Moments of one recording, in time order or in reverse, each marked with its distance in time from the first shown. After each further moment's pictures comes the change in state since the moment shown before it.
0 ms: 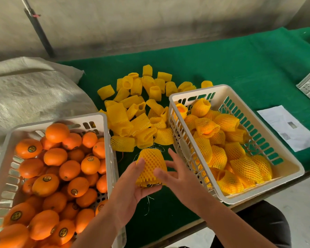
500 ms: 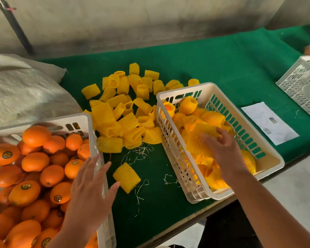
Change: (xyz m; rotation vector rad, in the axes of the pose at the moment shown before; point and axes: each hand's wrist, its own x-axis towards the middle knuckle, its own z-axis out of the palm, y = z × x) left_hand -0.001 -0.001 -0.073 1.620 0.373 0.466; right_hand 0.004 0.009 -0.127 0.188 0.640 0.063
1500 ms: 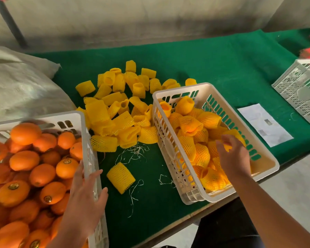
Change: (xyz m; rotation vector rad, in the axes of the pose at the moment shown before) left_hand -0.005 -0.010 0.031 -0.228 -0.009 -0.180; right_hand 0.045 0.055 -0.048 -0.626 0.283 -0.250
